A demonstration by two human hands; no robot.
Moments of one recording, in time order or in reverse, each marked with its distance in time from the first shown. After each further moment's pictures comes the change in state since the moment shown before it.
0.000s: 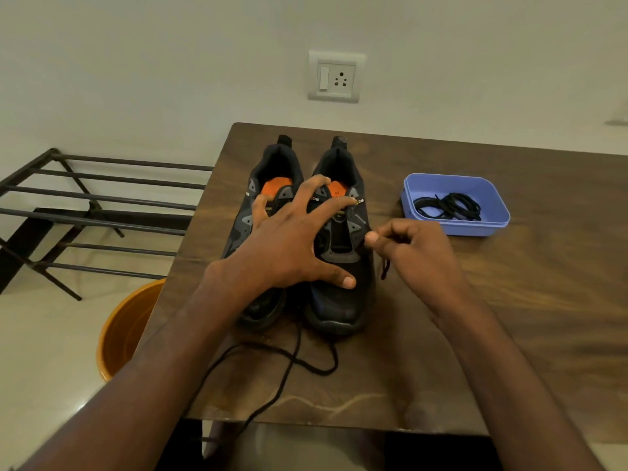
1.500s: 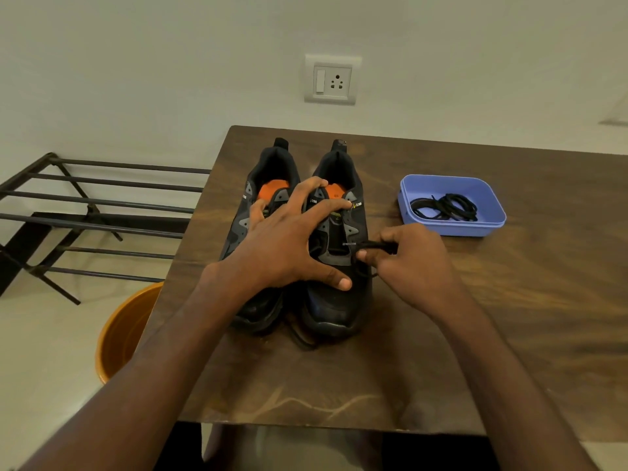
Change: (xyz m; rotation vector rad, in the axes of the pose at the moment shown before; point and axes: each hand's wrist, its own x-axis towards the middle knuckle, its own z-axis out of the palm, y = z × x) left_hand 0.000 -0.001 -0.003 -0.060 -0.010 -0.008; right_hand 0.000 -0.004 -0.001 -0.360 -0.097 -0.031
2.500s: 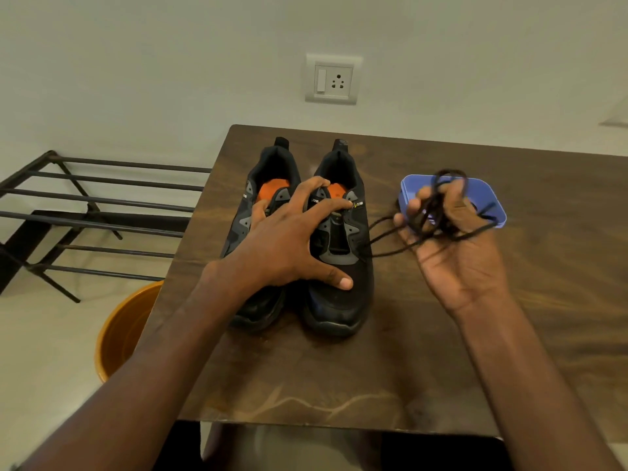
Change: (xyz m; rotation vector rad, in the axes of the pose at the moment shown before) left_hand 0.002 -0.003 0.001 -0.029 -0.011 0.013; right_hand -0.001 0.009 -0.020 1.644 0.182 -0.031
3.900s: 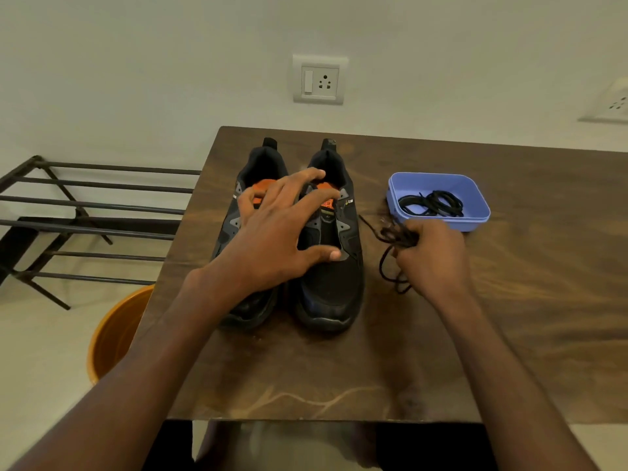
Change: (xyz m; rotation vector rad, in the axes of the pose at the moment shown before) left_hand -0.013 0.009 -0.003 0.041 0.241 0.122; right_hand 0.007 0.011 -0.029 -1.732 0.140 -0.153
